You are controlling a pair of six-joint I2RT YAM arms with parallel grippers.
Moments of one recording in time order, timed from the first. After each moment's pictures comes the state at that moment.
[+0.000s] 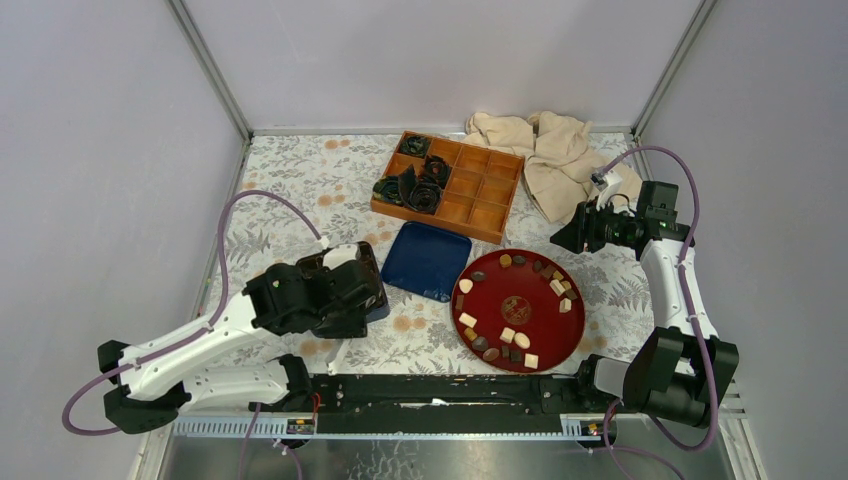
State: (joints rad) left arm -1.10 0.99 1.13 -1.41 -0.26 -1.06; right arm -0.26 1.23 0.94 -0.65 -0.93 -0.36
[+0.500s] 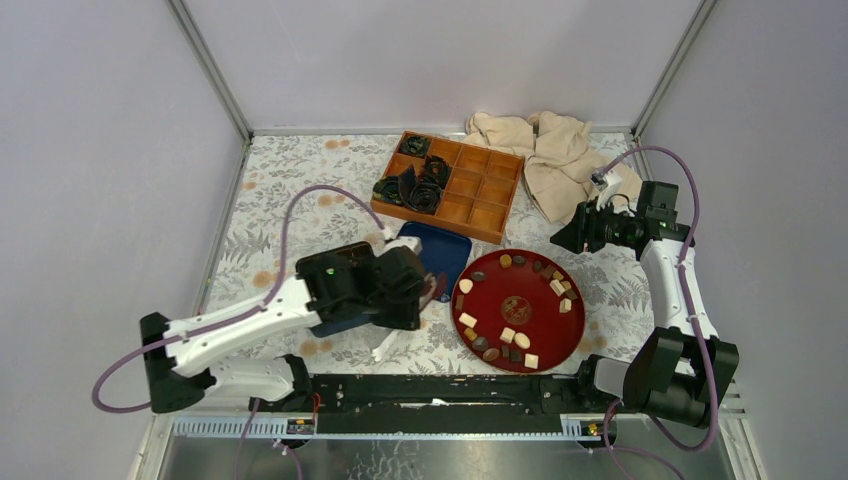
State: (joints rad) left arm -1.11 1.16 1.17 -1.08 -0.11 -0.90; right arm -0.26 1.23 0.94 -0.65 -0.93 -0.36
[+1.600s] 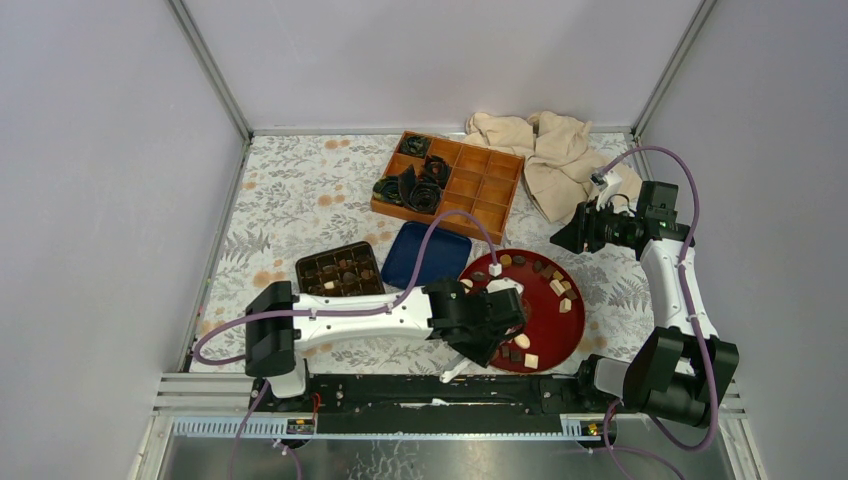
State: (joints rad) left arm -1.36 1.73 1.47 -0.93 -0.05 -0.76; right arm -0.26 1.23 0.94 -0.66 -0.93 -0.36
